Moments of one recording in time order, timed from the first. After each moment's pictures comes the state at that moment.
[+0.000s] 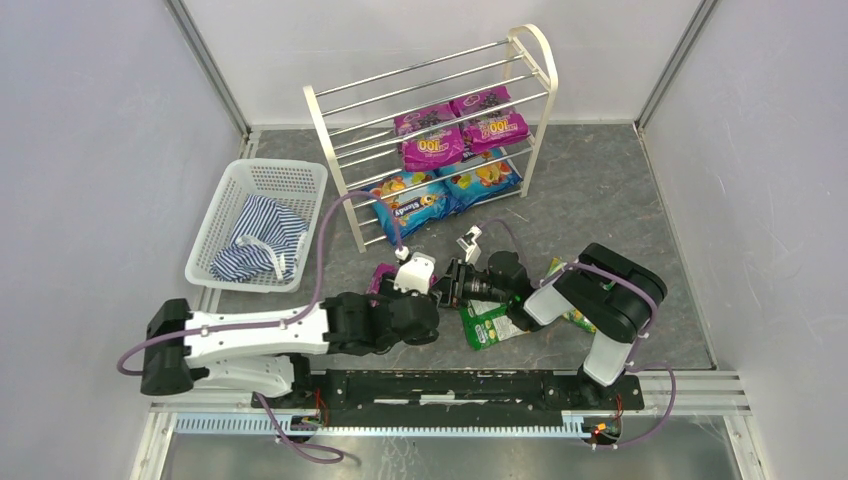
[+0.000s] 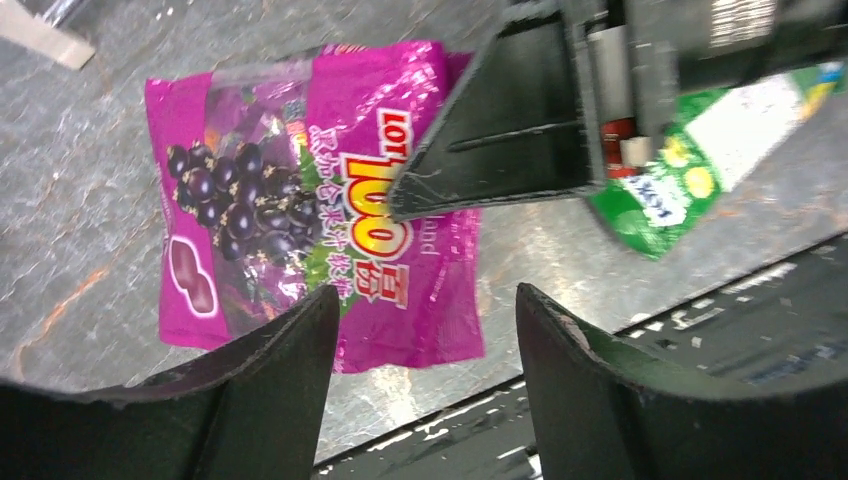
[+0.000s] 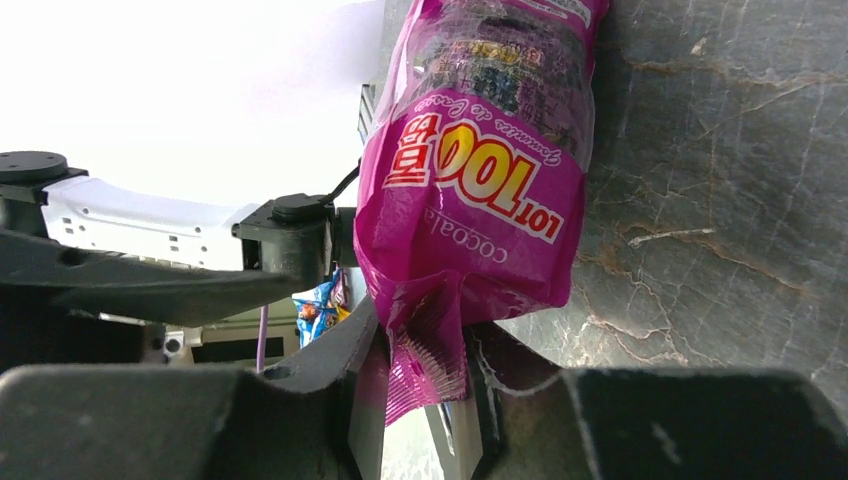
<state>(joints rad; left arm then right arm) -1.36 1.12 0.86 -0.66 -0.65 -0.74 0.79 1.78 0.42 1.12 -0.55 1.18</state>
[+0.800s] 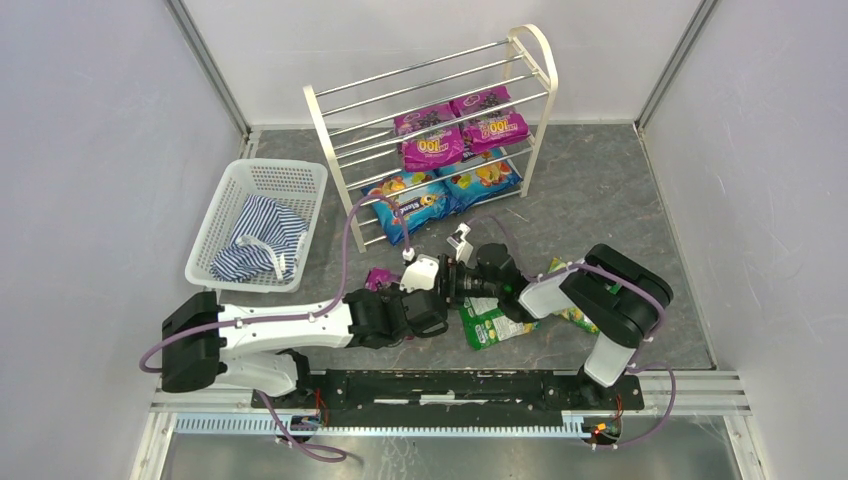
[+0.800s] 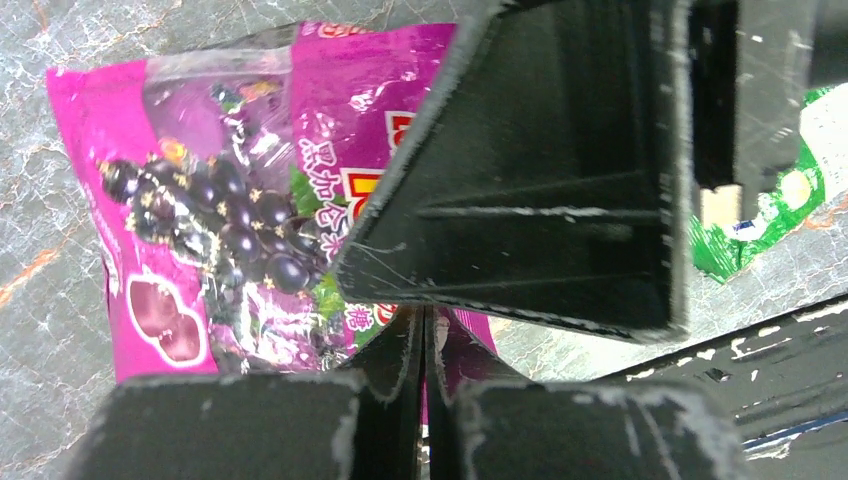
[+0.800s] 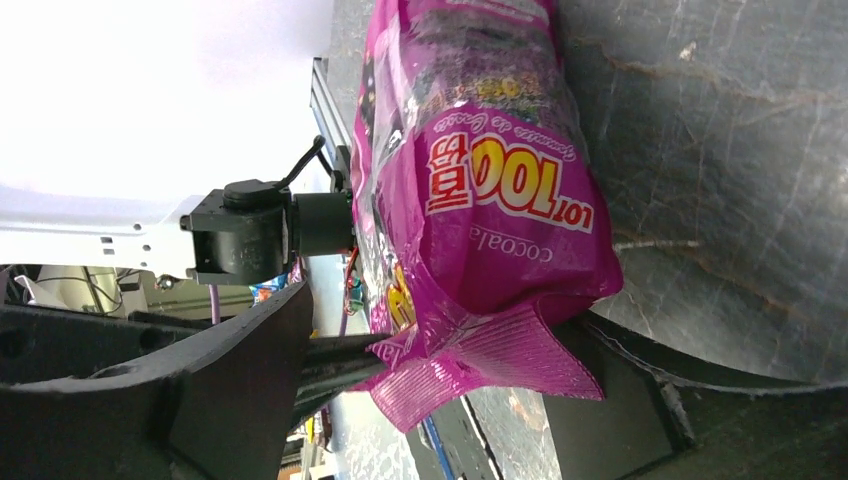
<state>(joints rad) -1.28 1.29 0.82 -0.61 -0.57 -0.78 0.80 1.72 0.49 0.89 -0.56 1.06</state>
